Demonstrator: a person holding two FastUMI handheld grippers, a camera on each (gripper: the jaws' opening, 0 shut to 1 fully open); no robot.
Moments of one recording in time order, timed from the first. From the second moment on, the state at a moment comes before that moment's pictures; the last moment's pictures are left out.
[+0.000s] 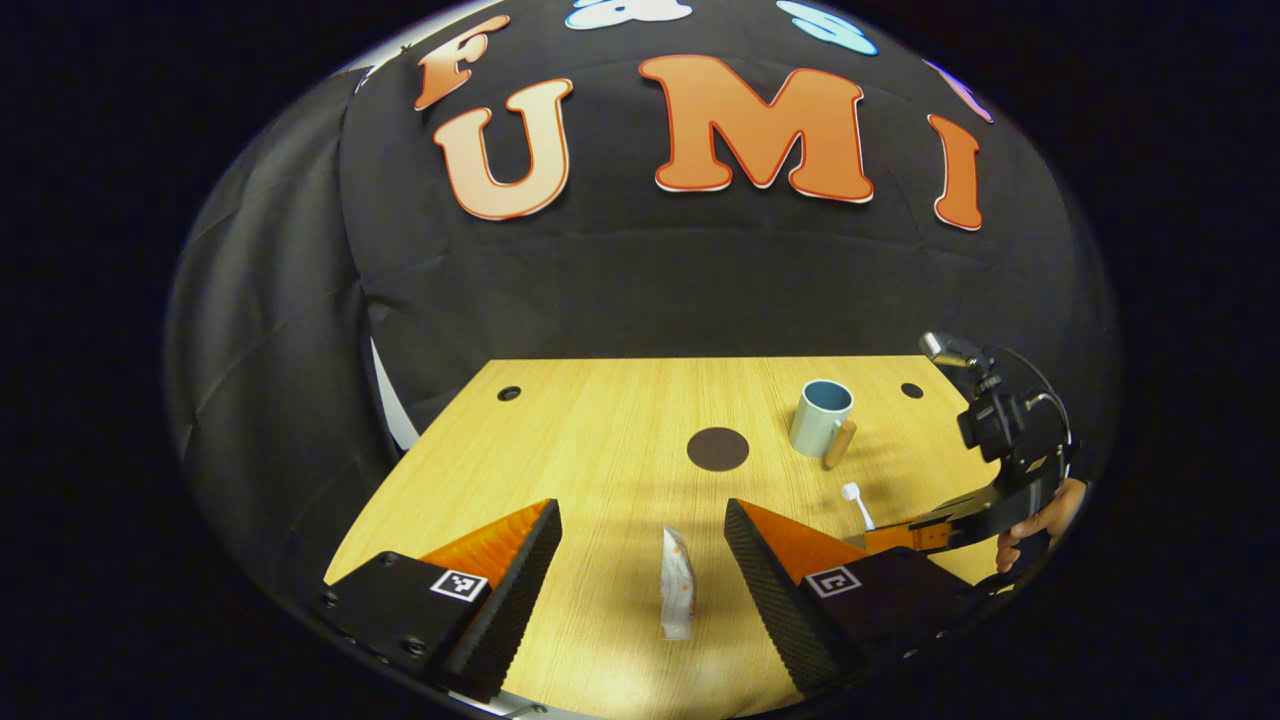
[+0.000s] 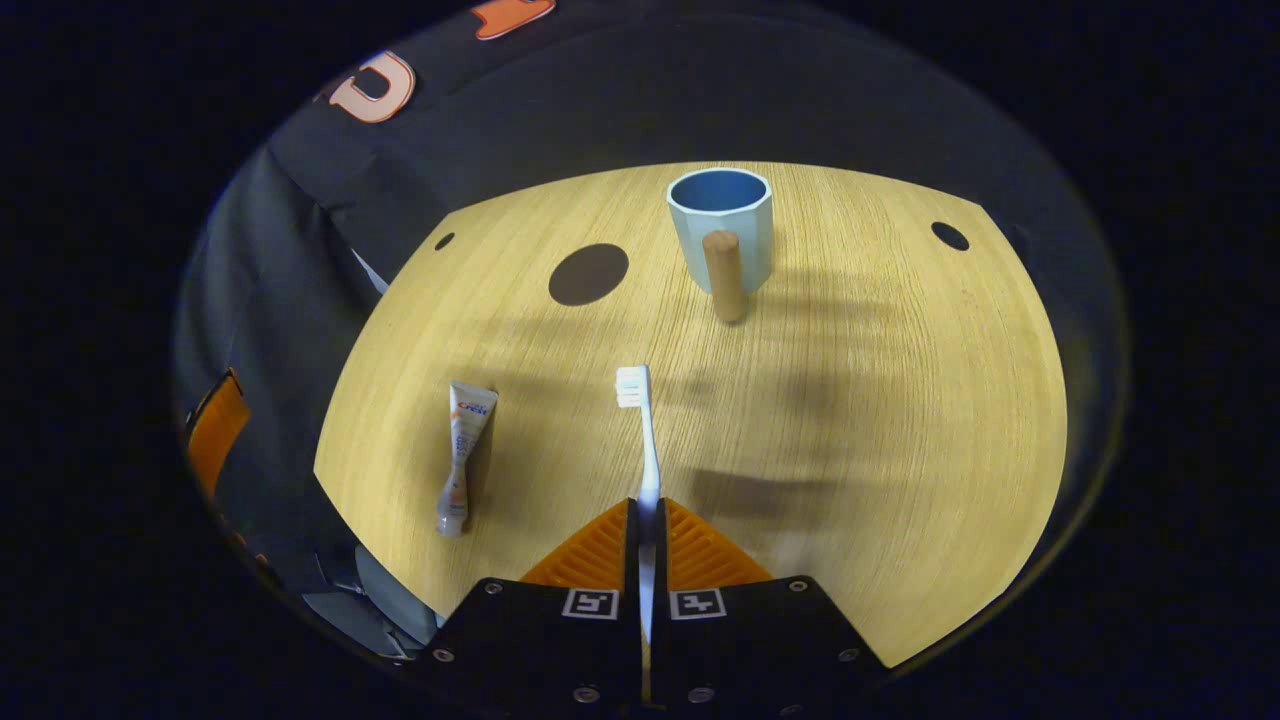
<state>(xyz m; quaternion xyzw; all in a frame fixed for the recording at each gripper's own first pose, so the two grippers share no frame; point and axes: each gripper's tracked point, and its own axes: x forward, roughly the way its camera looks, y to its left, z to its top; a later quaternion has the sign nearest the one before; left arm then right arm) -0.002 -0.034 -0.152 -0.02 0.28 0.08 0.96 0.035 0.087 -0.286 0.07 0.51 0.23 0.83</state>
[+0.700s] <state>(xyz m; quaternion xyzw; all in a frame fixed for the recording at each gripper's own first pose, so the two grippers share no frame) 0.020 -0.031 -0.285 -0.04 0.43 -0.01 0.90 0.048 0.075 -0.259 0.07 0.46 0.16 0.87</state>
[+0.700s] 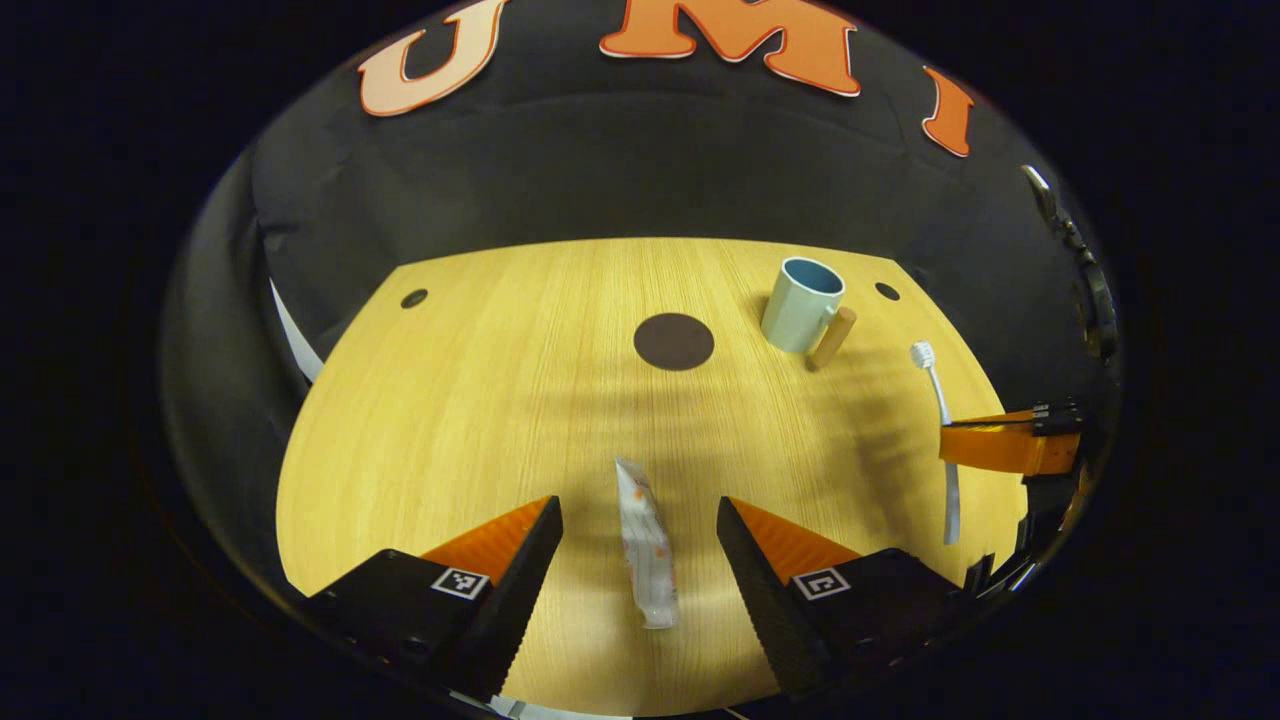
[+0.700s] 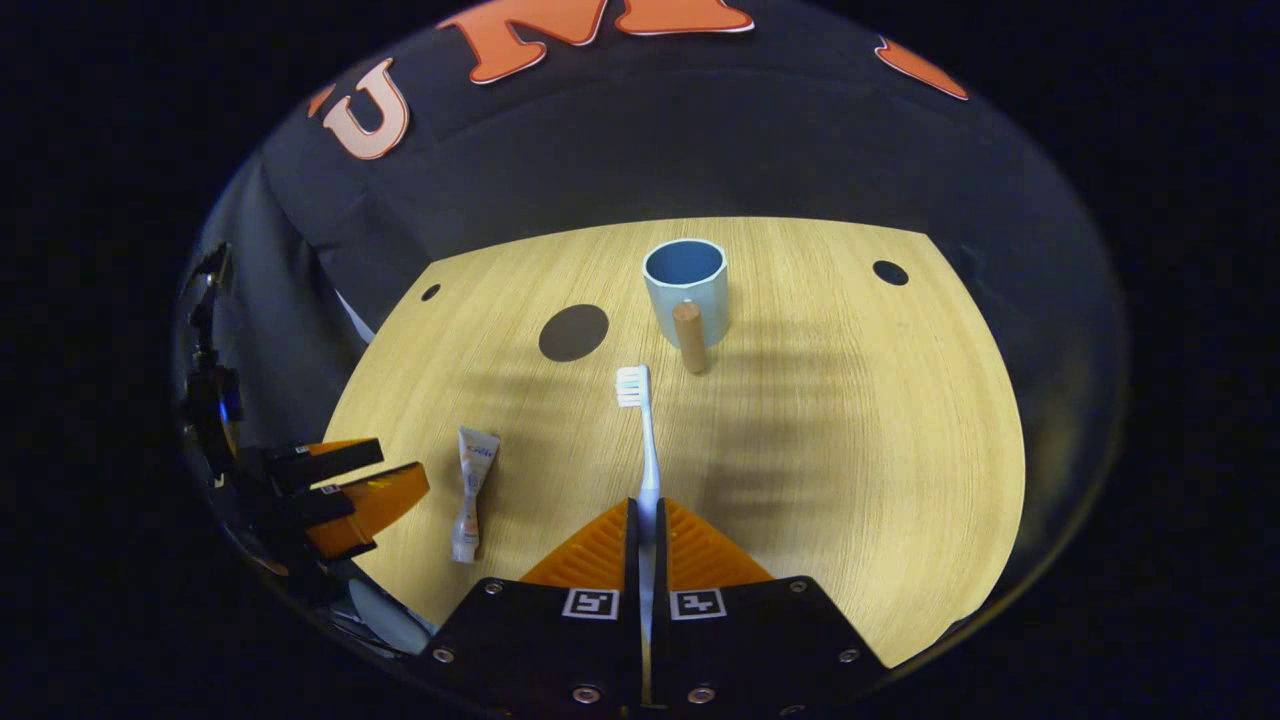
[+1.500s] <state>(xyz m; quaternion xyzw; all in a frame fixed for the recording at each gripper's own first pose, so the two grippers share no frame) 0.060 0.015 -0.369 -0.07 0.56 -0.03 0.83 0.060 0.072 -0.242 0.10 0.42 0.12 0.89</state>
